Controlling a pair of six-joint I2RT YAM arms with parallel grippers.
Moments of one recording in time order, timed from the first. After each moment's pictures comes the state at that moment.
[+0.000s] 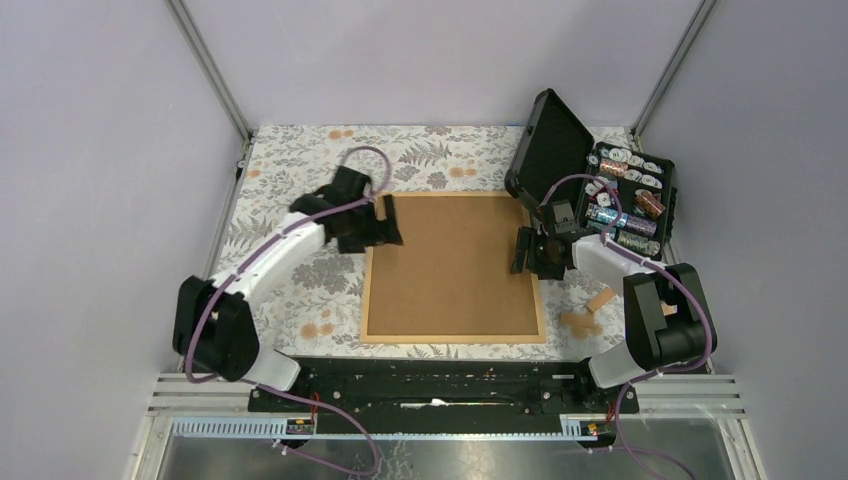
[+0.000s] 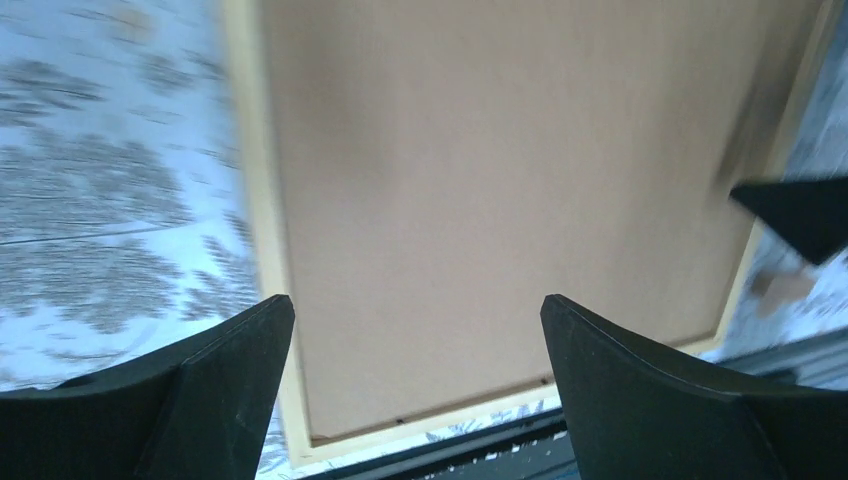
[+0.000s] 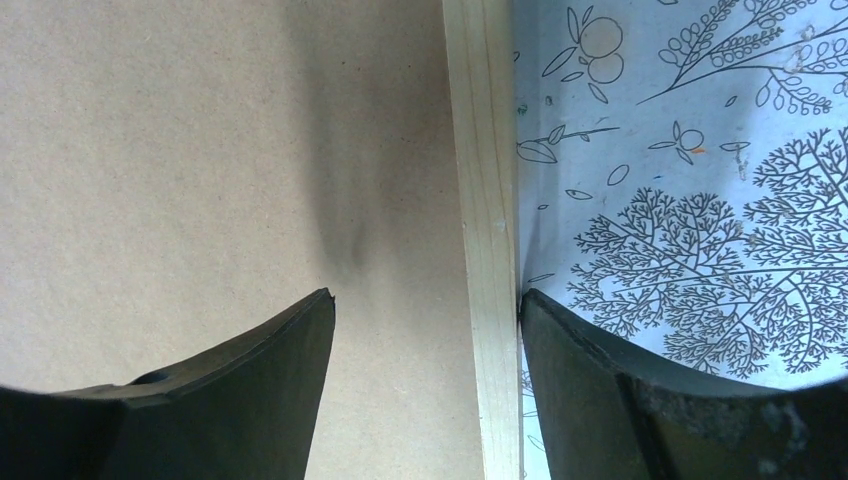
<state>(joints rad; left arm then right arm) -0.52 1.50 1.16 -0.71 0.09 -0.58 0.24 1.51 0.77 -0.39 -0.10 0.42</state>
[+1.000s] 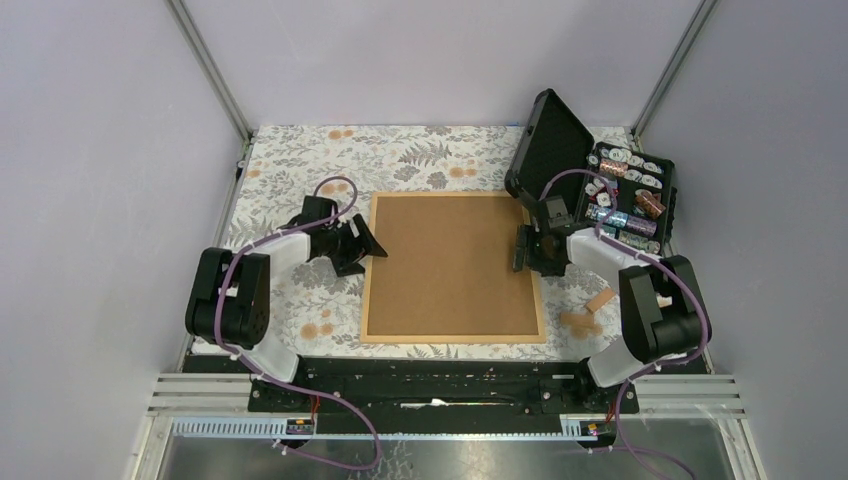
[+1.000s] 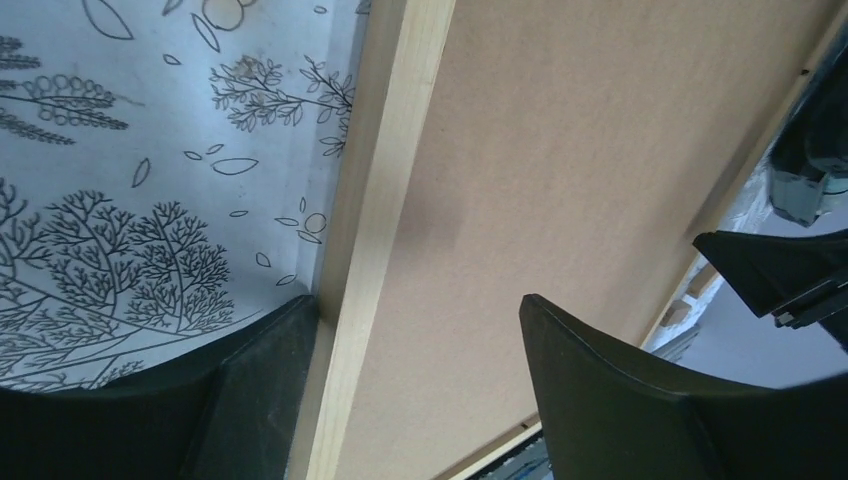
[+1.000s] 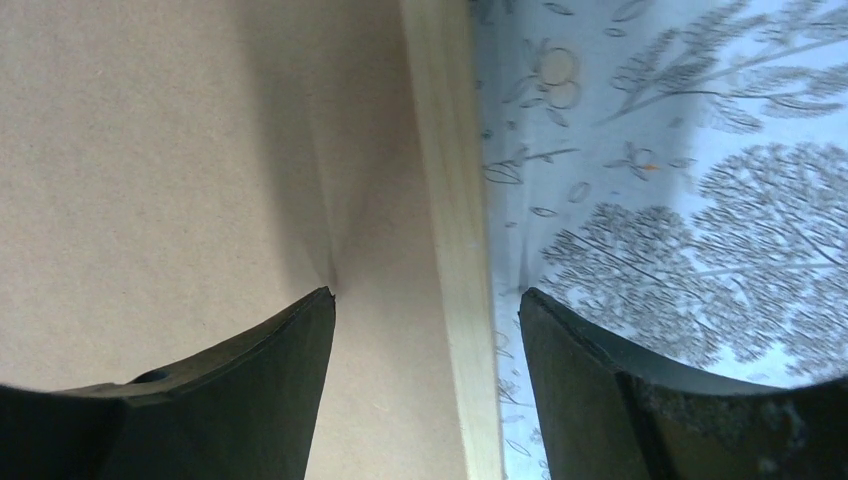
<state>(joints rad) -0.15 1.62 0.82 -0.25 0.46 -0.66 0.26 1.54 0.83 -0.46 0.01 0.41</state>
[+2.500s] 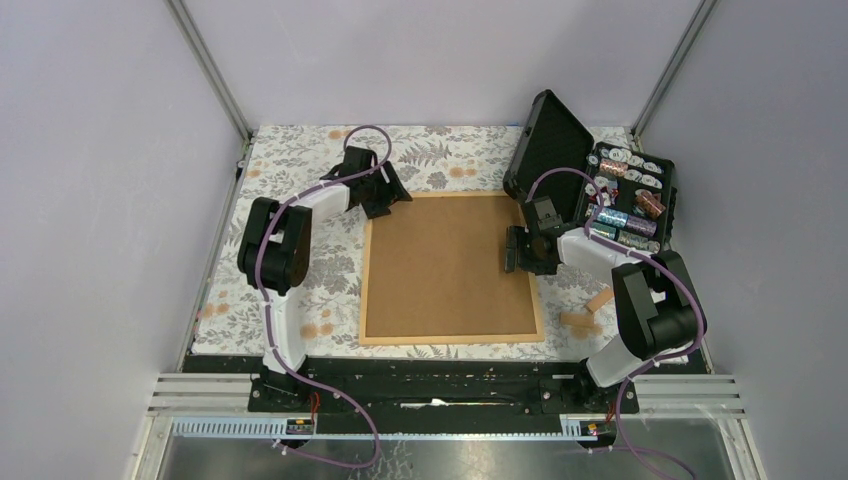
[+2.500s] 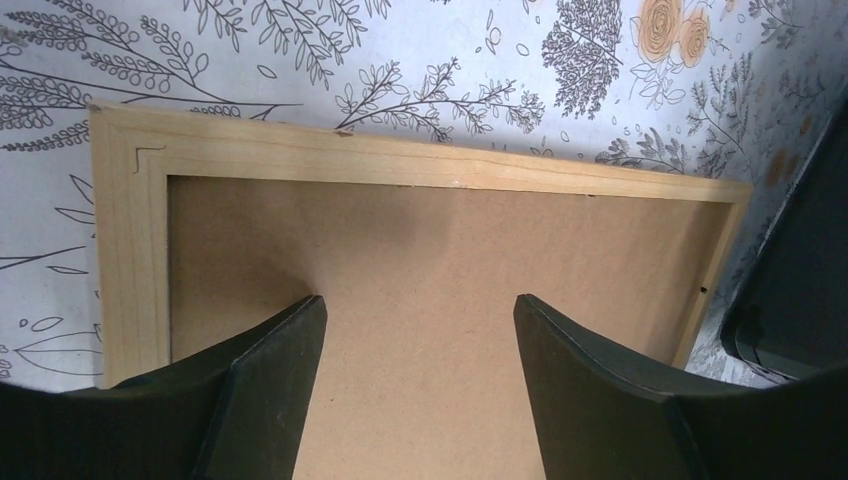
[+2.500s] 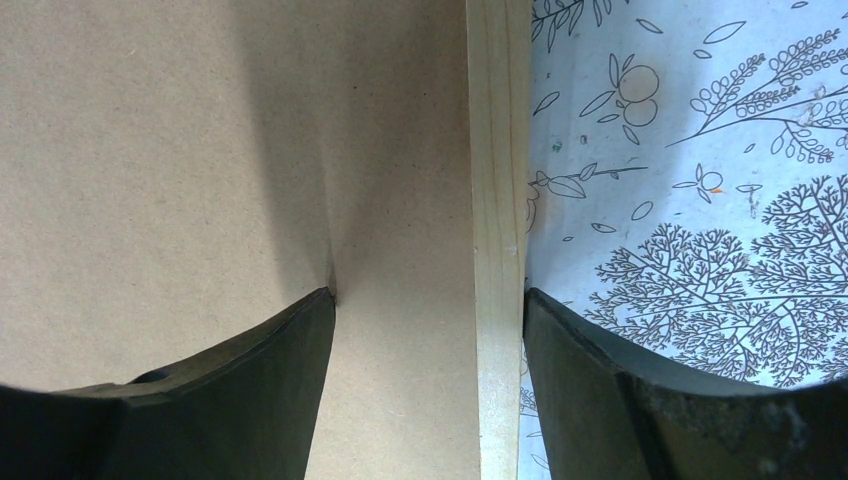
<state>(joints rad) -0.28 2.06 1.40 -0.19 0.25 -0.74 0.34 1.59 0.85 -0.42 0.02 0.40</state>
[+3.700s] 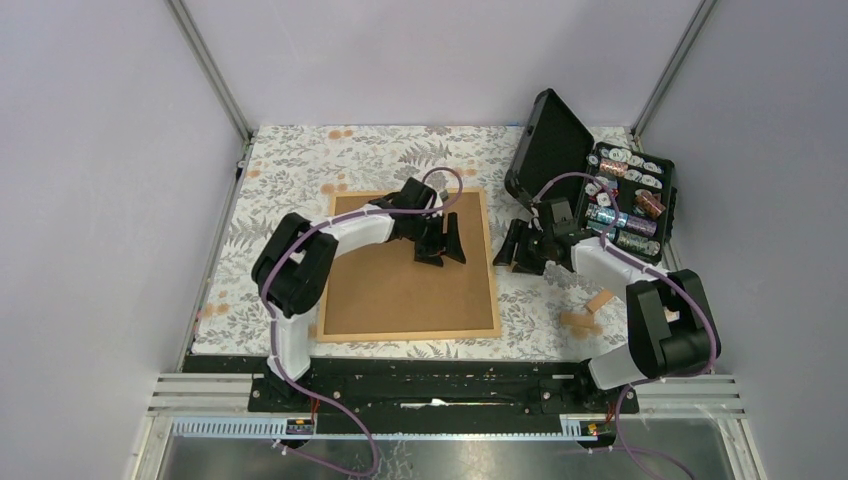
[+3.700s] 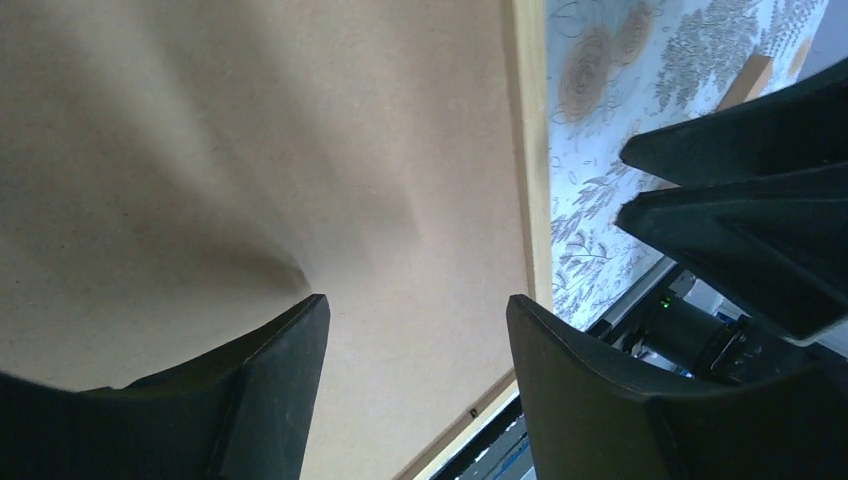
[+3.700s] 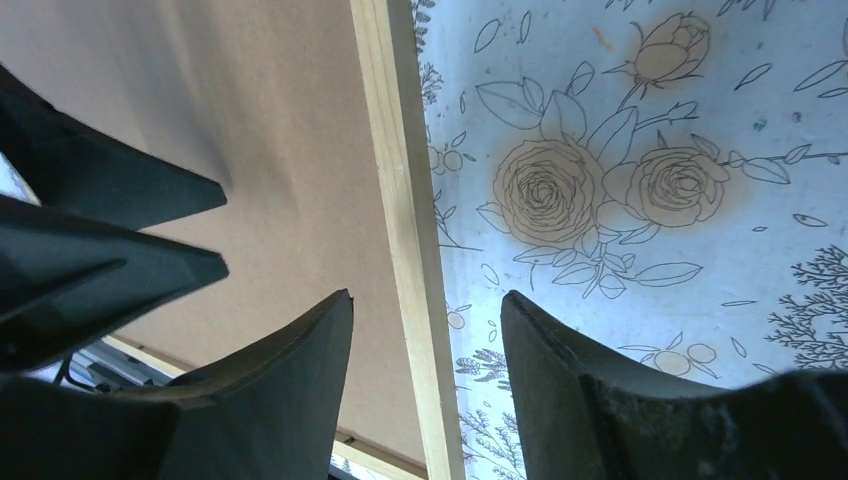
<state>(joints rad) -0.61 1.95 1.31 -0.35 0.50 -0.61 0.29 1.47 0.77 -0.29 -0.30 0.57</state>
